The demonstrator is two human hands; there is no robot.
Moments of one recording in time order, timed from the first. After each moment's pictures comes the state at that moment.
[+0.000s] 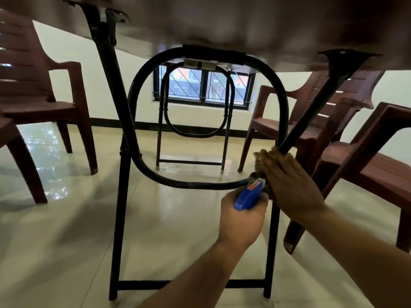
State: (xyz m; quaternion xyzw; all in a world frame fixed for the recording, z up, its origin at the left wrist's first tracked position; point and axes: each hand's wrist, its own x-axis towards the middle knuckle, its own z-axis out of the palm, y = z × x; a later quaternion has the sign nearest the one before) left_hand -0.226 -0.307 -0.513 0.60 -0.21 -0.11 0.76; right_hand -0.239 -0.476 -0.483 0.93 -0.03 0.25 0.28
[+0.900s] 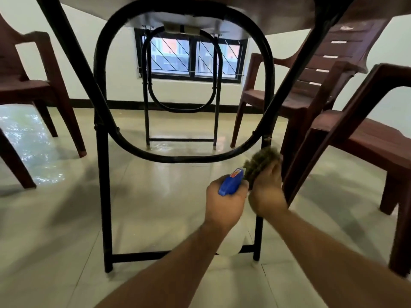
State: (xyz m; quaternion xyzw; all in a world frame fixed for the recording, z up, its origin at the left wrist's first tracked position) left_hand -0.222 -0.324 -0.564 0.66 -0.18 -0.07 0.73; right_hand -0.240 -0.449 -0.566 0.91 -0.34 0.17 -0.18
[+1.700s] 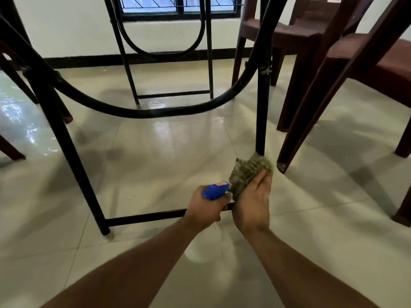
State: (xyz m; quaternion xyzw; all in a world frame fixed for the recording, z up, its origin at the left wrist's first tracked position) left_hand -0.215 -0.307 -0.699 0.76 -0.16 -0.25 0.57; right_hand -0.272 -0.424 -0.744 0.90 -0.35 0.17 -0.17
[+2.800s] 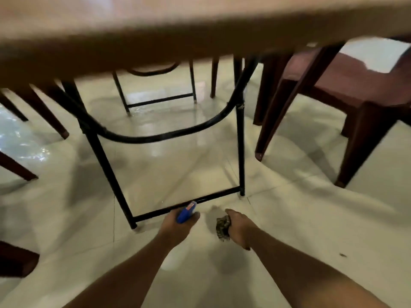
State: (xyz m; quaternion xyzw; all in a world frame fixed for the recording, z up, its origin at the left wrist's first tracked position) left_hand -0.245 -0.161 -0.616 0.83 -0.11 -0.32 0.45; right_hand -0.361 -0.338 -0.625 0.85 -0.31 -0.20 -0.38
